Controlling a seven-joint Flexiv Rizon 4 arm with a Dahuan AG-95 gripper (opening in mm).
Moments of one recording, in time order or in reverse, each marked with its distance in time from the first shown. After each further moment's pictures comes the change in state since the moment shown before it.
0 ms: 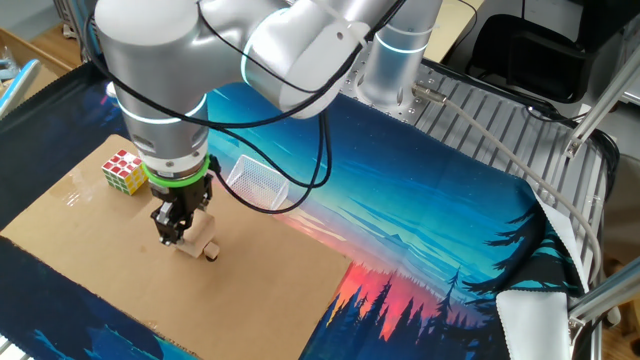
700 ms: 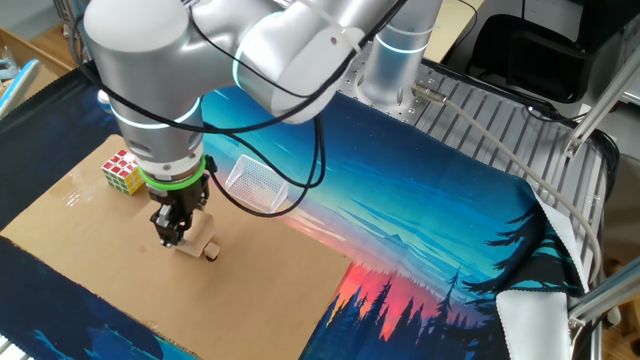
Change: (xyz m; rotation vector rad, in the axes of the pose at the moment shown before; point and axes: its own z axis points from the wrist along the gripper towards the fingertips) arm 0.000 0.001 0.001 0.019 0.023 -0.081
